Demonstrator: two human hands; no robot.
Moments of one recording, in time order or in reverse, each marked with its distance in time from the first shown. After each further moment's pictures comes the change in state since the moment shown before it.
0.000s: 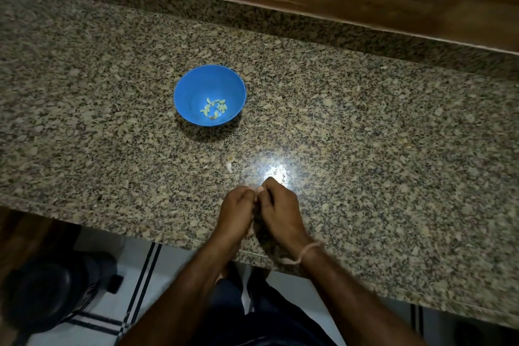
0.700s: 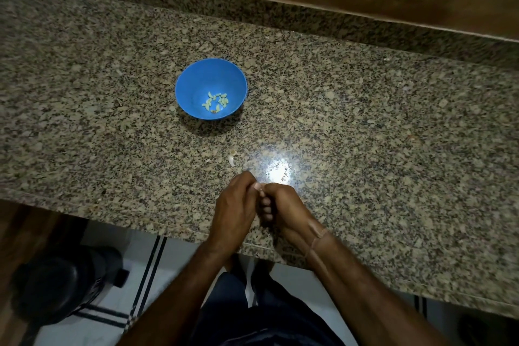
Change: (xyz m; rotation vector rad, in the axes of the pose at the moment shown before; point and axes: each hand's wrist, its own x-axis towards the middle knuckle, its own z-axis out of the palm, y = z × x) left_hand -0.007 -0.007 -0.013 0.319 0.077 0.500; right_hand 0.003 -0.002 -0.002 0.565 -0.263 0.498
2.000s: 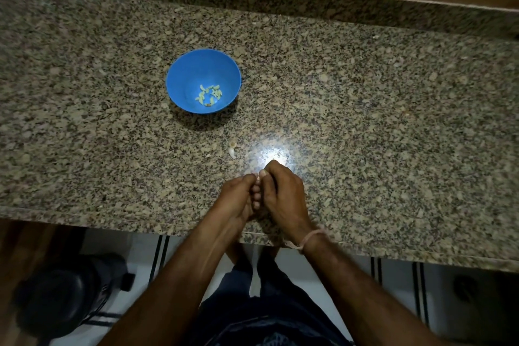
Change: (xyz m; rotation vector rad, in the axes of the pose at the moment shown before) left_hand 0.021 0.009 -0.012 -0.741 -0.205 -0.866; right_hand -0.008 0.019 0.020 -0.660 0.429 -0.707
